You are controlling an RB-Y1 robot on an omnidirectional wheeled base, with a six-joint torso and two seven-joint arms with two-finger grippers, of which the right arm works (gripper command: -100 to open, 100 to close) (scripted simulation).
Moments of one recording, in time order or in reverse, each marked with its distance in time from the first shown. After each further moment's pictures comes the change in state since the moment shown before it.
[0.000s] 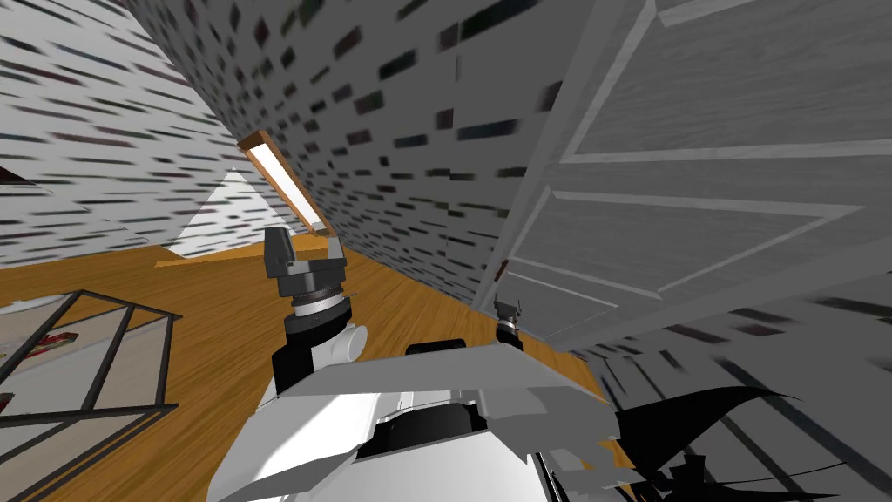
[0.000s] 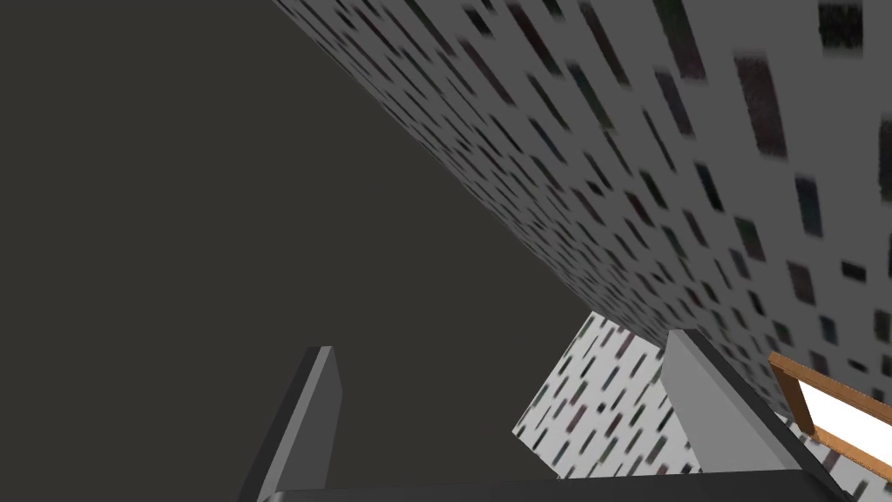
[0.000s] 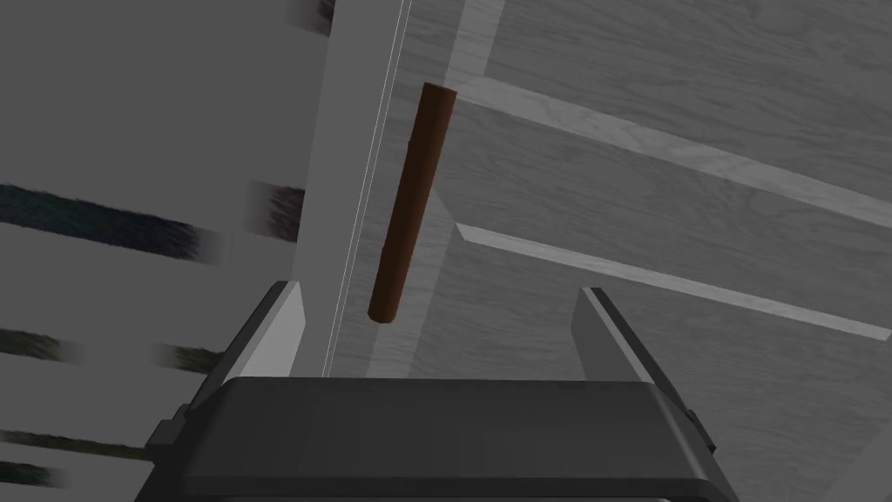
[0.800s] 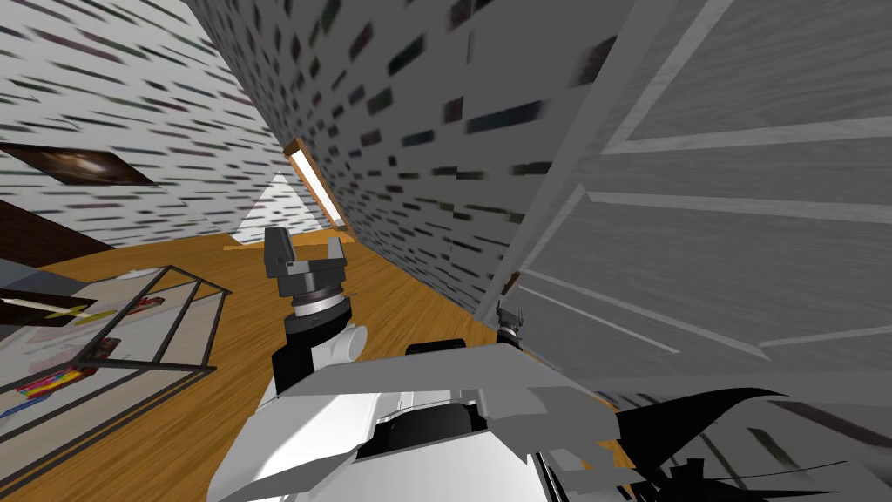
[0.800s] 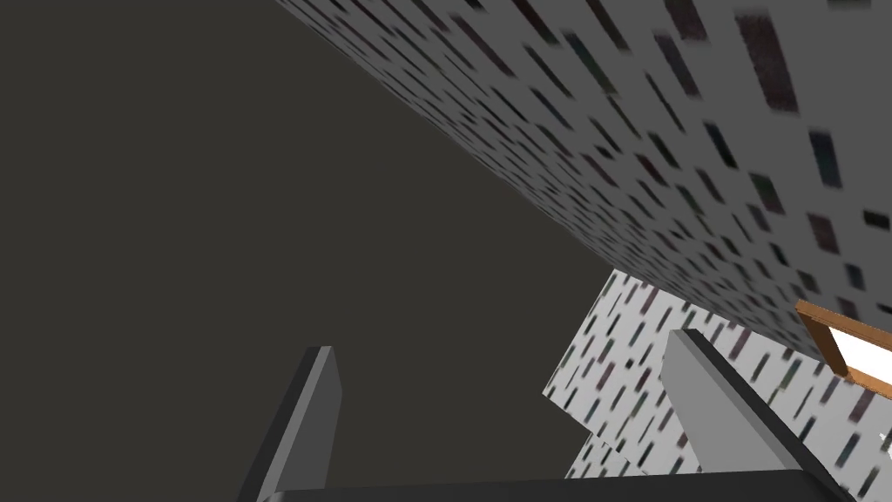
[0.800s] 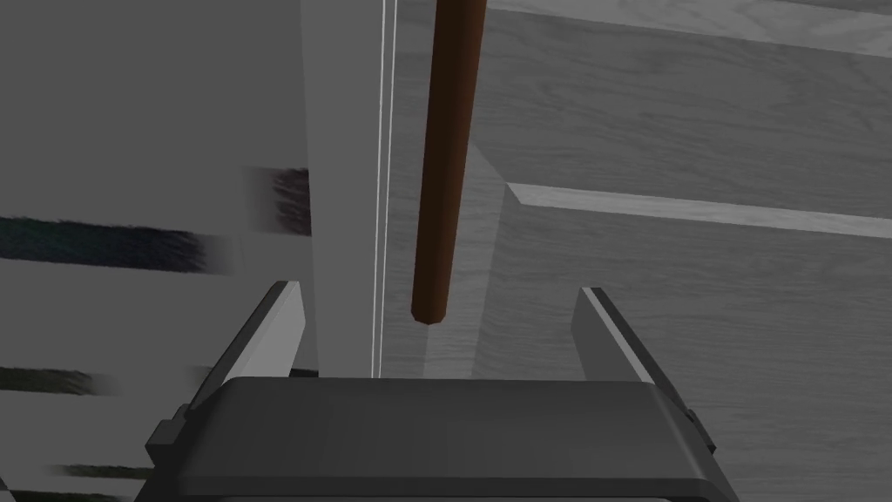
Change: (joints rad) arm -0.024 0.012 -0.009 0.142 -0.096 -0.051 -0.145
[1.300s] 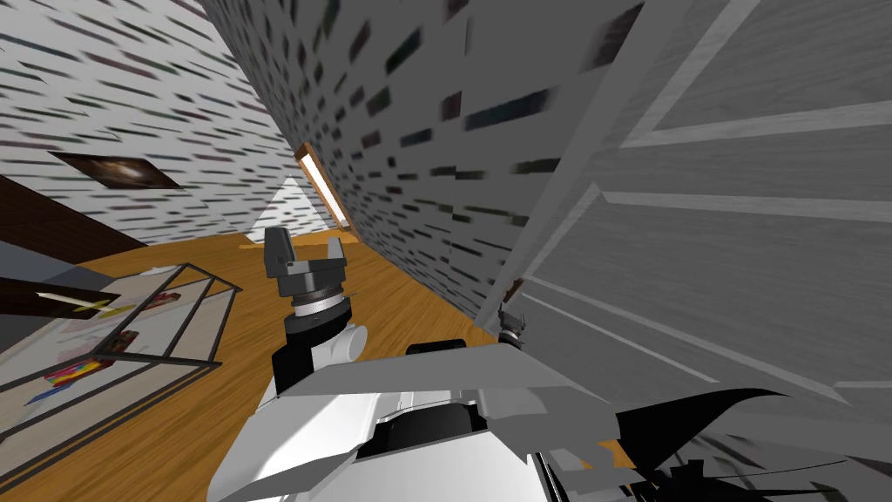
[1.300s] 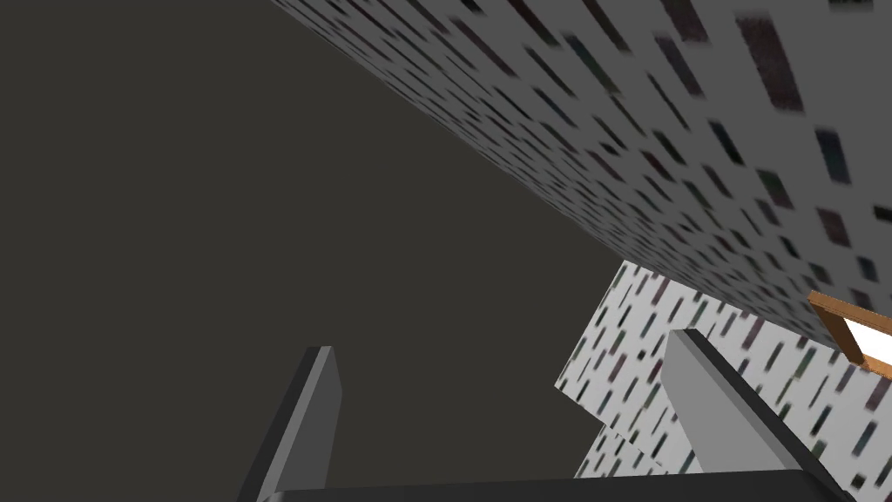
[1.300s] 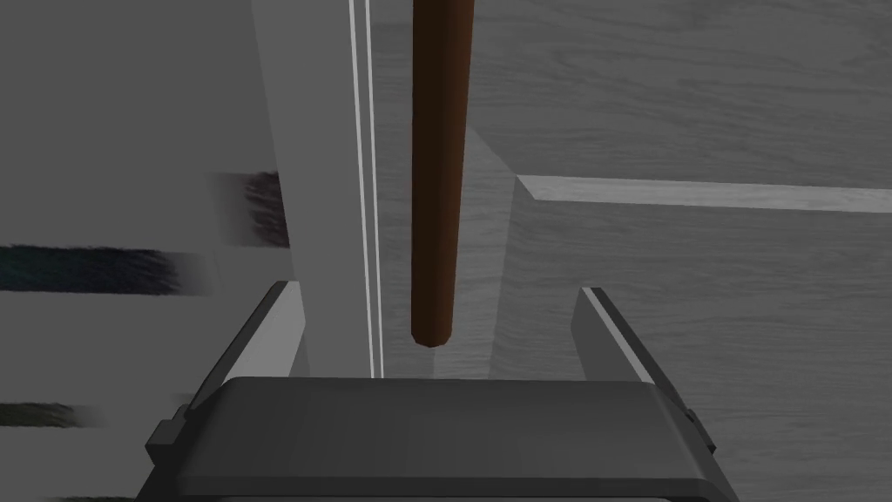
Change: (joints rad) arm -0.010 -0.013 -0.003 0.064 -0.031 -0.022 -0.067
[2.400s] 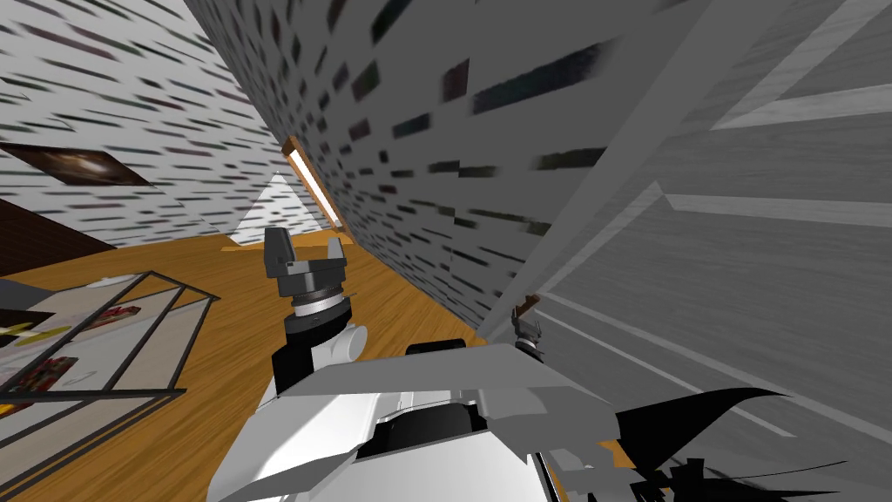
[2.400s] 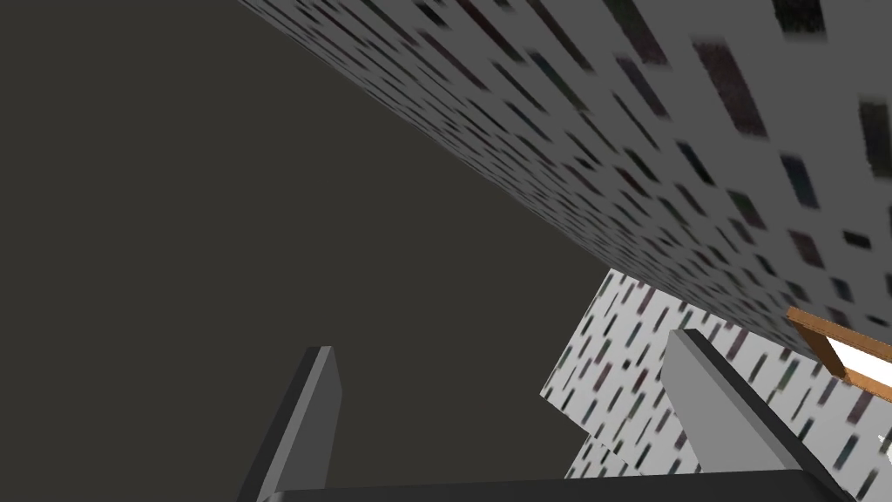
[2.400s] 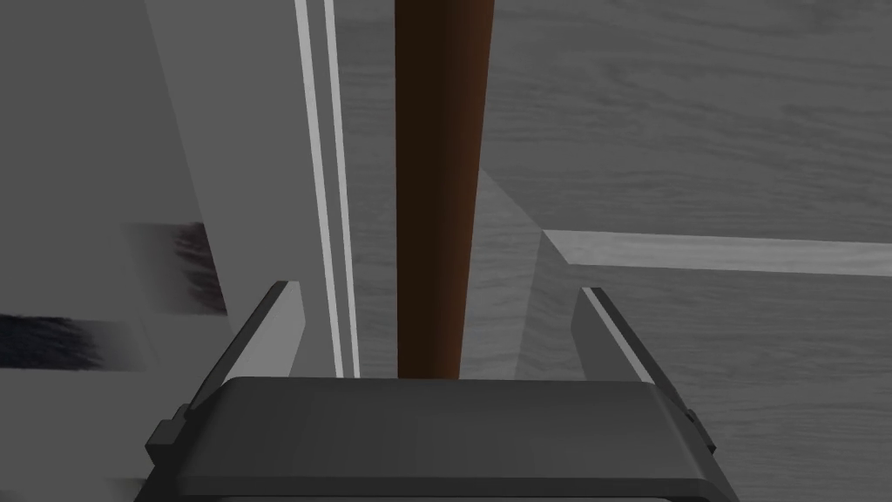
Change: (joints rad) arm 0.011 -0.162 0.013 0.135 -0.003 -0.041 -0.206
